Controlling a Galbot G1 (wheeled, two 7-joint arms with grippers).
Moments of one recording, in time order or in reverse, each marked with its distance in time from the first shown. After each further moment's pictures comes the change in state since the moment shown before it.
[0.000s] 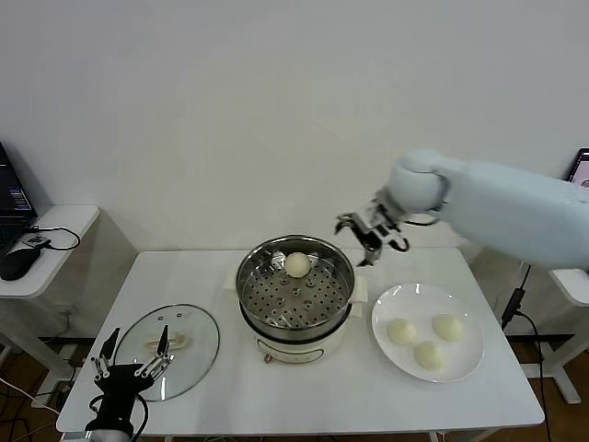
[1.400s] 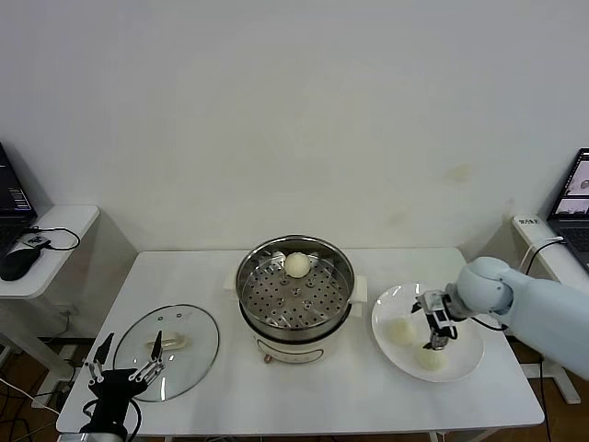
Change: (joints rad) left arm 0.012 0.002 -0.029 0.028 0.003 0.000 0.002; right arm -0.684 -0.087 0.403 -0.103 -0.260 -0.106 0.046
